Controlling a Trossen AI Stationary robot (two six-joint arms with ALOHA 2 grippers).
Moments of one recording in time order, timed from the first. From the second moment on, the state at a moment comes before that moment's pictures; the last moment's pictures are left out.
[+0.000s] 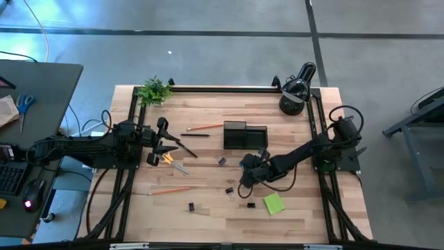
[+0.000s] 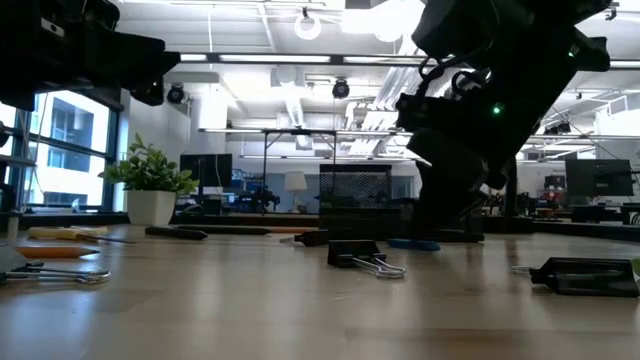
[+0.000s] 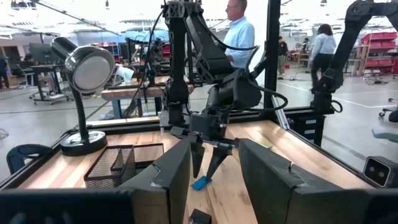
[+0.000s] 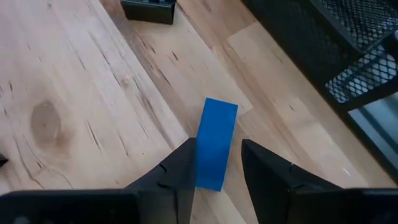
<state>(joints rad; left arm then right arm) 0.32 0.40 0.02 0.47 0.35 0.02 0.34 1.81 0.90 -0.26 0.49 0.81</state>
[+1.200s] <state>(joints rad) 0.32 0.40 0.02 0.45 0.32 0.02 0.34 1.80 0.99 -0.25 0.60 0.49</state>
